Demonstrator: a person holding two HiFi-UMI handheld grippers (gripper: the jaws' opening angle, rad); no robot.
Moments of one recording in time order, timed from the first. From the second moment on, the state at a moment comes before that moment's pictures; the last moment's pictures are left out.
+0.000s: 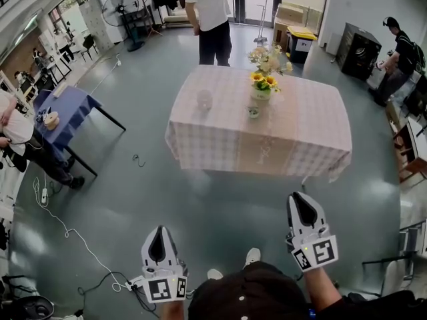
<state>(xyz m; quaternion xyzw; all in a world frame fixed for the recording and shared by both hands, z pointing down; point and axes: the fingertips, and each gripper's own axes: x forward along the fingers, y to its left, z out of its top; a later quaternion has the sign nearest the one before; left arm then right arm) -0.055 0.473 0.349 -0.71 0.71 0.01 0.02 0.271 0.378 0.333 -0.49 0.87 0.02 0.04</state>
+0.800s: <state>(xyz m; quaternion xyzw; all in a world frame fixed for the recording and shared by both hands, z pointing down) -0.014 0.460 0.349 -0.68 0.73 -0.01 0.02 0.300 0.338 0.327 -0.43 0.90 0.01 0.06</state>
